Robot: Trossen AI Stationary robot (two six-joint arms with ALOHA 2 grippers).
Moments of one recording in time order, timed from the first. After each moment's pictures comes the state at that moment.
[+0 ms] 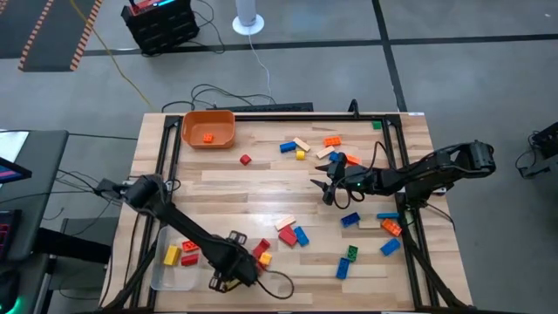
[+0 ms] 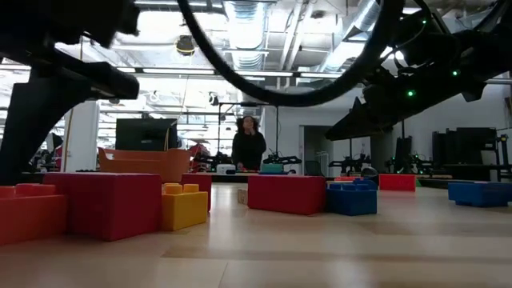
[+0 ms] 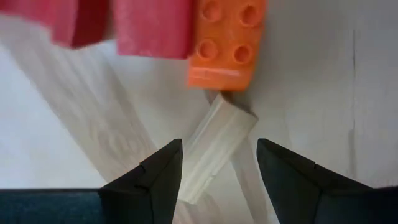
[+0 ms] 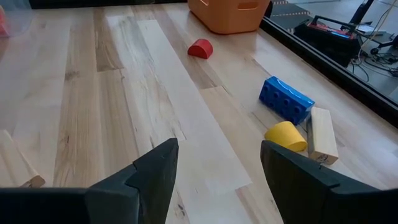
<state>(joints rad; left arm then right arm) -0.61 1.97 1.45 -1.04 0.05 -0.24 -0.04 1.34 0.33 0.61 0.35 0.08</state>
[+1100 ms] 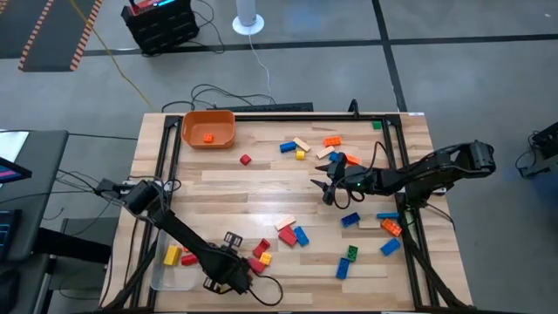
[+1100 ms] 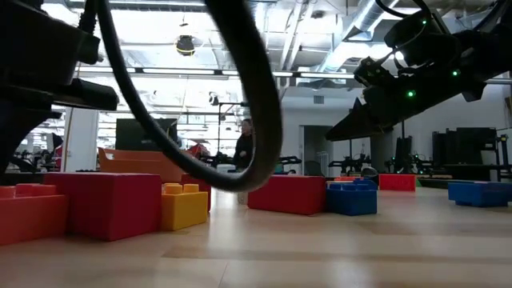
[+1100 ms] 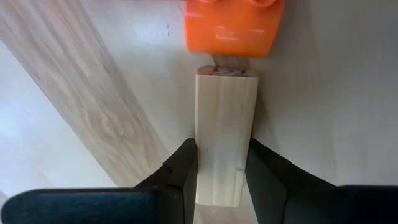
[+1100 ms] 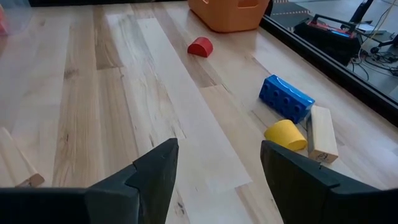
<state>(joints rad) -0.68 2.00 1.38 -1.00 -0.06 -0.30 -0.04 1.34 0.33 0.60 0.35 0.08</state>
